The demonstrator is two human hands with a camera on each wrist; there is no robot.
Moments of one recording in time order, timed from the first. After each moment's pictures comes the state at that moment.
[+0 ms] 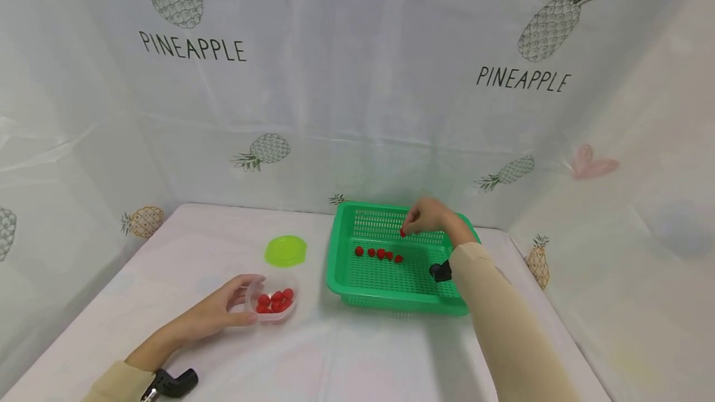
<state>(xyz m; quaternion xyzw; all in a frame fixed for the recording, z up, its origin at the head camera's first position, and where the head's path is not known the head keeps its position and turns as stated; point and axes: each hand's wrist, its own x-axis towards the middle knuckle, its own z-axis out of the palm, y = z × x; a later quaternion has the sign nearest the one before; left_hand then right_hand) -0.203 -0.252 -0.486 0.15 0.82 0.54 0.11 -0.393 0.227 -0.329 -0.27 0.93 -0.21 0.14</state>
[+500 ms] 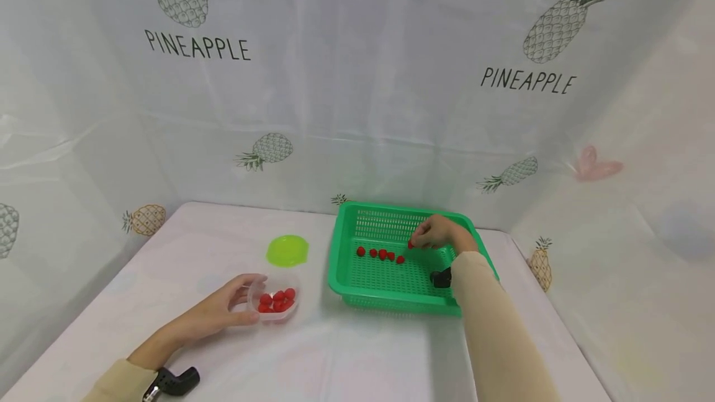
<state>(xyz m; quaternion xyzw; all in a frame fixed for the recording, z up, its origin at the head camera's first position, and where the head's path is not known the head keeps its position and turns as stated) -0.202 -0.253 -0.488 0.14 0.82 0.54 0.11 -0.394 0.251 -0.366 -0.17 0.91 -0.29 0.23</state>
